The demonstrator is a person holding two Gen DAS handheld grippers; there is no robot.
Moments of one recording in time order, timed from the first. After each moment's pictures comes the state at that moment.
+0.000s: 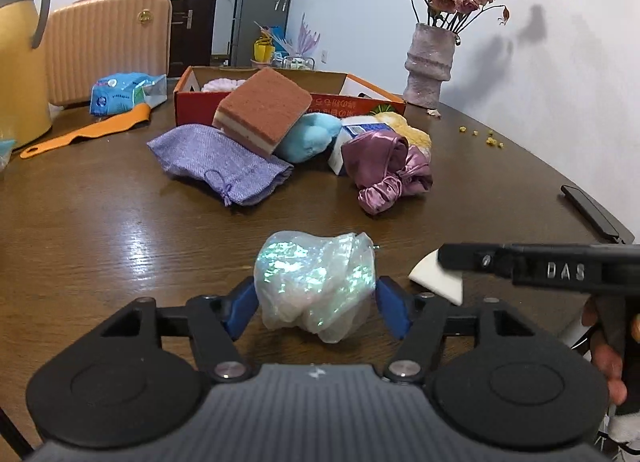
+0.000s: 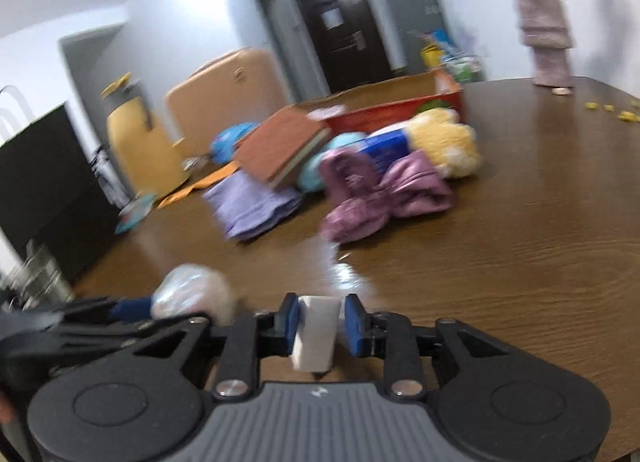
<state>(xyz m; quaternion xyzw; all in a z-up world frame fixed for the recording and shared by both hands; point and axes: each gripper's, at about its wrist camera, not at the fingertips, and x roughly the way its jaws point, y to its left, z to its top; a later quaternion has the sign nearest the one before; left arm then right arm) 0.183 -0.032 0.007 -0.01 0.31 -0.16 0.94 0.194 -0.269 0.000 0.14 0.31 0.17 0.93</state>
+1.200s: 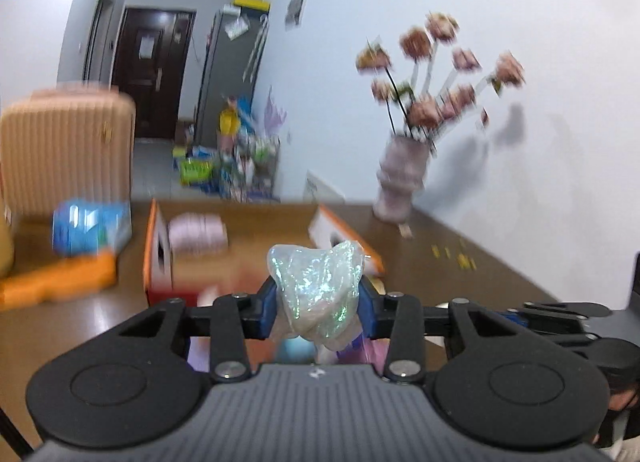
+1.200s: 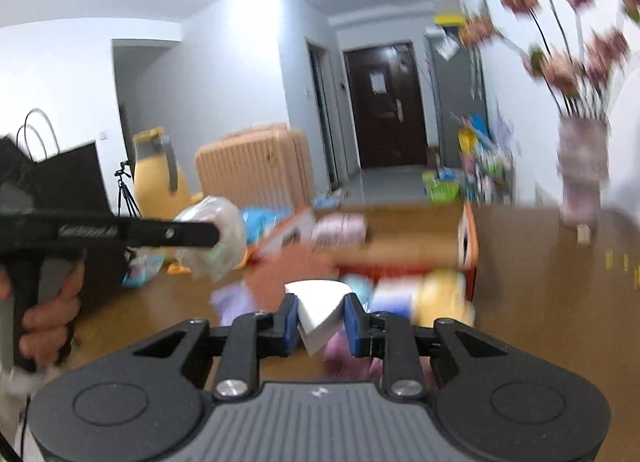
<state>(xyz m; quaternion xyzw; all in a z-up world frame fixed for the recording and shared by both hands) 0.297 -0.026 0.145 -0.04 0.21 -0.22 0.95 0.257 -0.286 0.107 0.04 0.20 0.22 0.96</state>
